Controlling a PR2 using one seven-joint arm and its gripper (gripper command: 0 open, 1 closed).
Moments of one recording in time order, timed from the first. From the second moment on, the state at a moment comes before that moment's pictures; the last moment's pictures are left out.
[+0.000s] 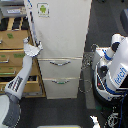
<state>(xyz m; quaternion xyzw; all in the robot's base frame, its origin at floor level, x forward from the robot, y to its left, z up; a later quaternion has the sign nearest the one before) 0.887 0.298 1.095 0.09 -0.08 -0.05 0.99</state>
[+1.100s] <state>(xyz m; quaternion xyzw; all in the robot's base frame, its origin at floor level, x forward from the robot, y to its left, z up) 0.921 0.277 1.090 -0.01 -0.03 -0.04 1.00</state>
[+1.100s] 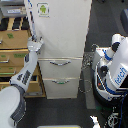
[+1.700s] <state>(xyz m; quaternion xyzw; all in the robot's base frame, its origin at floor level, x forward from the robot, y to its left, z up) 0.914 0.284 1.093 -0.03 -0.04 -0.05 1.00</state>
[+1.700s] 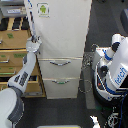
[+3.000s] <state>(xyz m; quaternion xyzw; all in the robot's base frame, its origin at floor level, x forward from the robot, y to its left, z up) 0.807 0.263 1.103 -0.04 -0.06 -0.13 0.99</state>
